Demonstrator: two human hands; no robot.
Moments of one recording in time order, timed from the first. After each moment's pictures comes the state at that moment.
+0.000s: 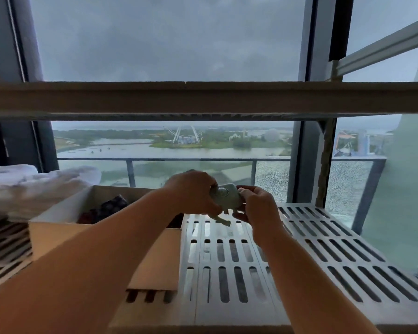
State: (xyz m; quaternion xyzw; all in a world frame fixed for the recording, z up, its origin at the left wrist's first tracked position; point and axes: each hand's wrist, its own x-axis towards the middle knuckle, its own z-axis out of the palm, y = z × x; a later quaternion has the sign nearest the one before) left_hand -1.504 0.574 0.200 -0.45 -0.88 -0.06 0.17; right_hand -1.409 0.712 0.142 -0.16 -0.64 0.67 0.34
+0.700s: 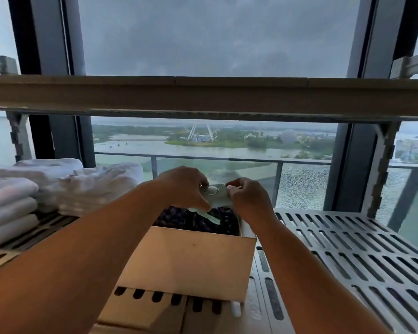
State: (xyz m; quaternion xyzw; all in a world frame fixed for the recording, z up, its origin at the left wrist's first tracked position) left_hand -1.591 0.437 0.212 -0.39 -0.91 -0.08 0.10; right_hand -1.520 0.598 0.161 -0.15 -0.85 0.38 0.33
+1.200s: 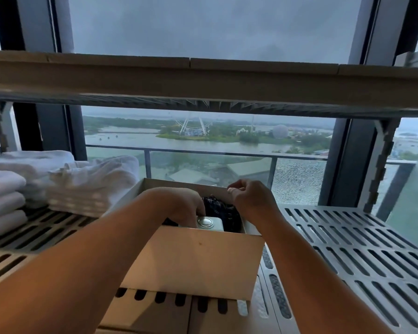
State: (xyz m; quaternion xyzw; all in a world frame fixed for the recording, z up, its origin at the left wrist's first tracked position) left_hand -1.623 0.439 0.171 -0.41 -0.91 0.02 -0.09; right_hand -1.528 0.598 0.149 -0.16 -0.87 0.33 0.32
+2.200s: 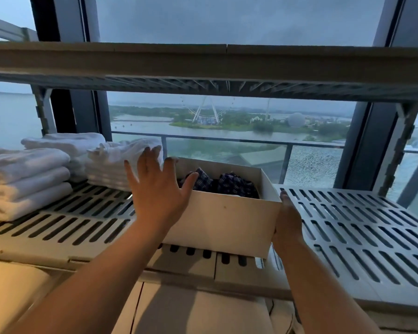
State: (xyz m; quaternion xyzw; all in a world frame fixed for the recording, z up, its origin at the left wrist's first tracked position) left_hand -1.567 0.342 0.106 -0.16 -0.85 -0.21 0.46; right_hand -1.481 0.587 0.060 -0.27 -0.54 0.74 0.30
